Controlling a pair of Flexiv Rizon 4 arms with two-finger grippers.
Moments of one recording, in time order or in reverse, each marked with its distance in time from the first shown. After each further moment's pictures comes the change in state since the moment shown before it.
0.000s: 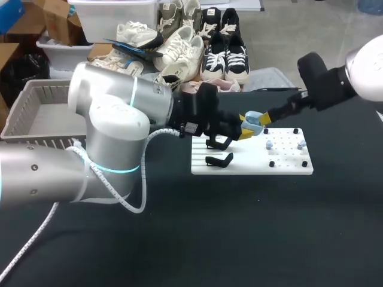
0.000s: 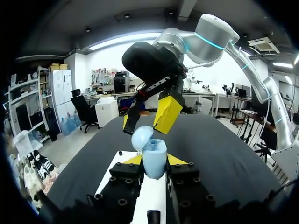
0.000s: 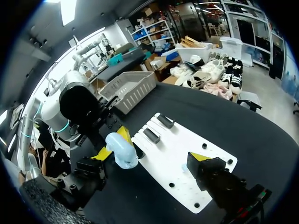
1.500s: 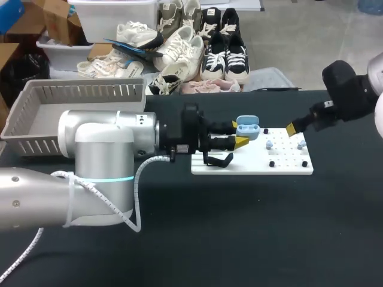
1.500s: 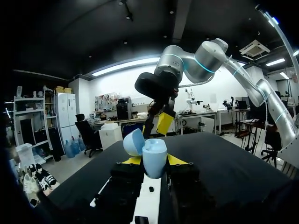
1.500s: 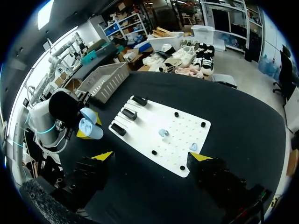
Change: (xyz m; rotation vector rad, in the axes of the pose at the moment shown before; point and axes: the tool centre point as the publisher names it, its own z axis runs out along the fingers) left arm -0.006 -0.024 -0.012 -0.053 -0.256 0.069; right arm 0.051 -0.018 -0.047 0.215 0.083 0.145
